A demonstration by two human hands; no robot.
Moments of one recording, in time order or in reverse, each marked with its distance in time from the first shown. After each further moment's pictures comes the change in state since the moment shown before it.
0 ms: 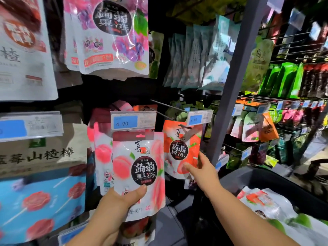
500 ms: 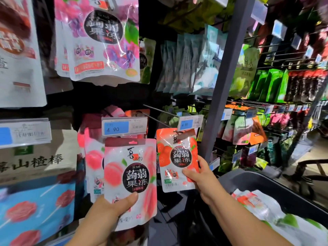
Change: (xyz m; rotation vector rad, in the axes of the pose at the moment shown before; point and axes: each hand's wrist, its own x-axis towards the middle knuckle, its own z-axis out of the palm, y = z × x) left_hand -0.002 0.008 -0.007 0.144 0.015 0.022; right_hand 0.002 0.011 -0.017 0.592 -0.201 0.032
